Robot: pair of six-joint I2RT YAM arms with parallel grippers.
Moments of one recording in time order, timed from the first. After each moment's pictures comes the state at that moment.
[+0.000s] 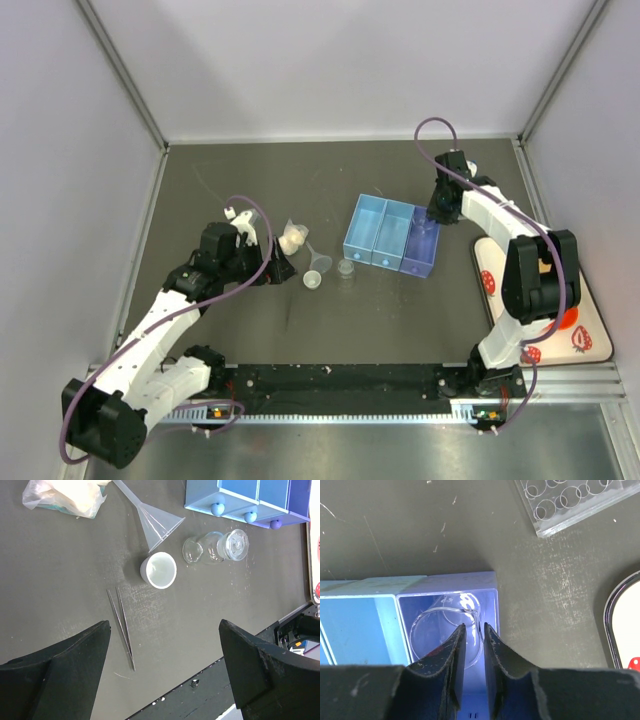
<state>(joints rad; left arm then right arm) -0.37 0.91 0.69 -0.47 0.32 -0.48 0.19 1.71 1.26 -0.59 0.18 0.53</state>
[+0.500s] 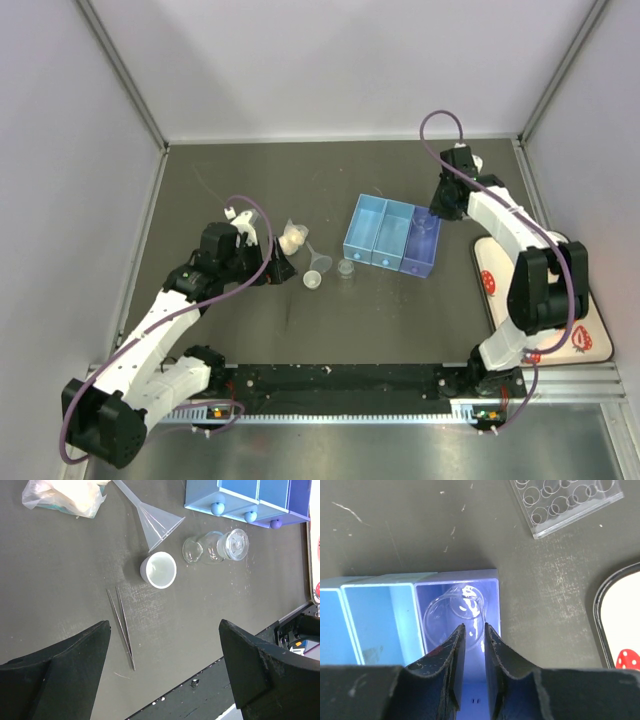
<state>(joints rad) -0.37 0.91 0.69 -0.47 0.32 -0.48 0.19 1.66 1.28 -0.61 0.18 0.53</state>
